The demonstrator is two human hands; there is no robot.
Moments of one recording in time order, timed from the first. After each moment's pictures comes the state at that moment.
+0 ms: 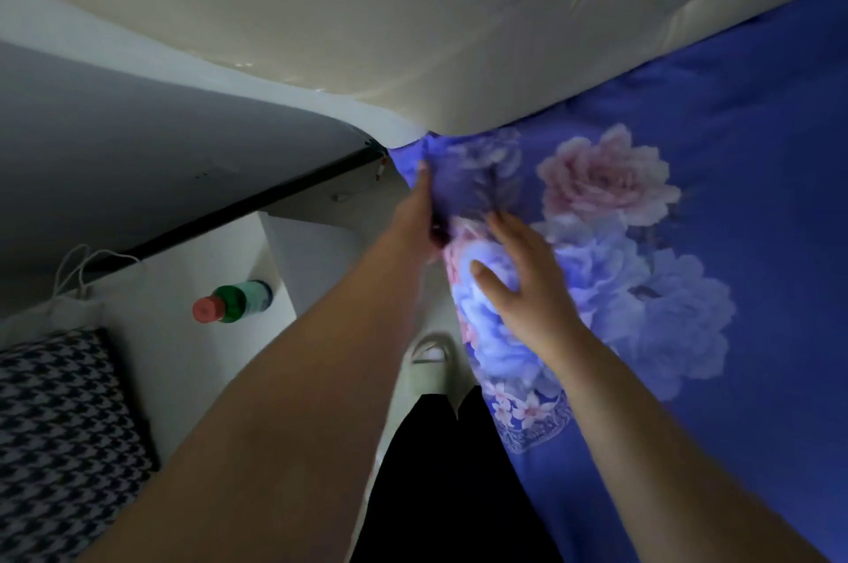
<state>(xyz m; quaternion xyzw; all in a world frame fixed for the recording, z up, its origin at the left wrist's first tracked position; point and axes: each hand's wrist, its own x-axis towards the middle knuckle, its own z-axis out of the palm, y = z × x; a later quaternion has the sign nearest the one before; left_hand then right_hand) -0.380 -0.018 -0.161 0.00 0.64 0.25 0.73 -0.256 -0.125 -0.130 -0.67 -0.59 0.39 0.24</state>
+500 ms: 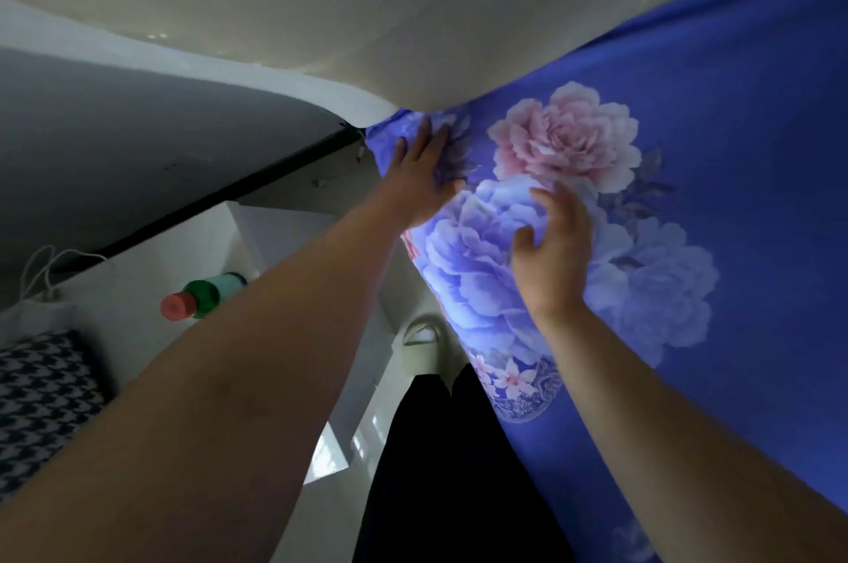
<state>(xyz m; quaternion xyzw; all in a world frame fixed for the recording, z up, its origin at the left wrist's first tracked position) -0.389 -0.005 -0.193 0.78 0.54 -0.11 0.30 -0.234 -0.122 -0.162 -0.81 -0.47 0.23 0.28</state>
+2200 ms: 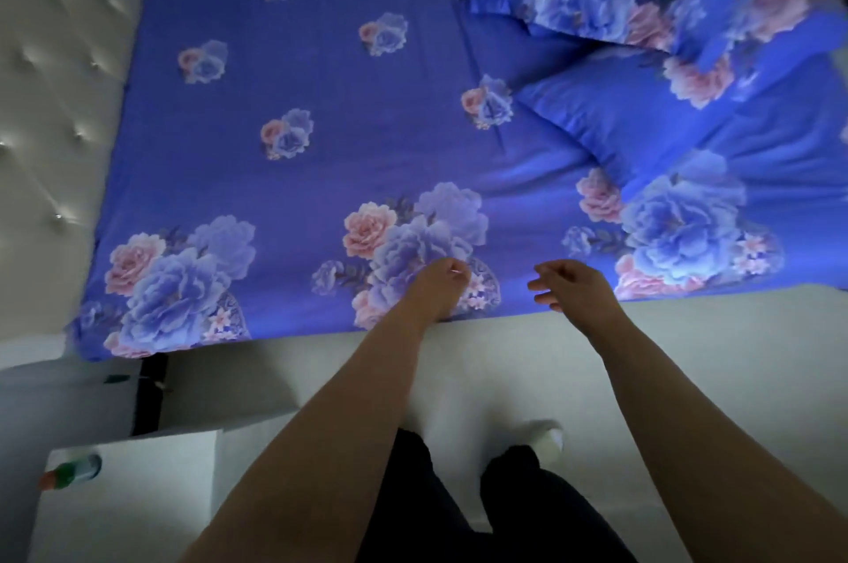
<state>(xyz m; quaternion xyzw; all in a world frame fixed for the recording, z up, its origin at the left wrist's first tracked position) -0.238 -0.759 0.148 0.85 0.20 -0.28 0.40 -0.232 -0.961 0.171 -0.78 0.18 0.26 0.55</state>
